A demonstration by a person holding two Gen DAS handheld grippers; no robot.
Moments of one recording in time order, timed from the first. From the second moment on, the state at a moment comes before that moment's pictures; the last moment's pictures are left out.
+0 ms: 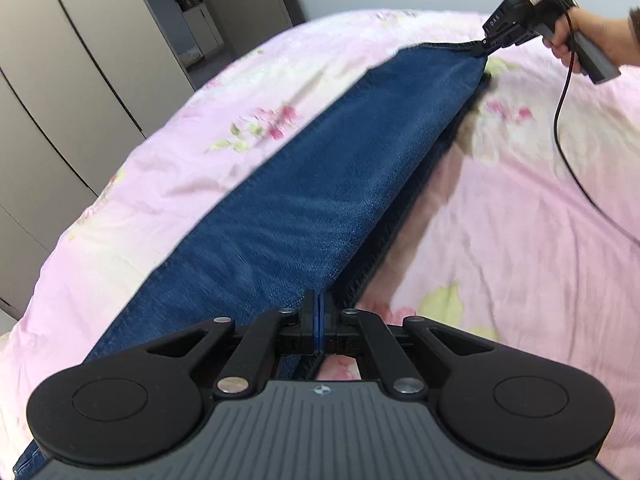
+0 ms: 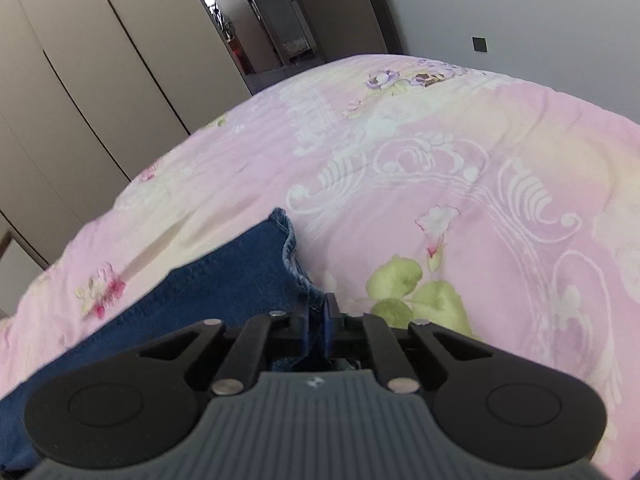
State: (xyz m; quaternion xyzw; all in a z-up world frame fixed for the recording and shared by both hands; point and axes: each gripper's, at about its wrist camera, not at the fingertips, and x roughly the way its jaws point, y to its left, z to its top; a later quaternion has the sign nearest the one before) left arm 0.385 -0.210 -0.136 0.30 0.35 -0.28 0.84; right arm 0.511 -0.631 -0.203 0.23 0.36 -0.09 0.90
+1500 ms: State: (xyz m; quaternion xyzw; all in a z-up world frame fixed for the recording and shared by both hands) left arm 0.294 0.323 -0.185 -0.45 0.29 0.21 0.82; right arm 0.466 -0.511 -0.252 0.43 0.33 -0.14 0.83
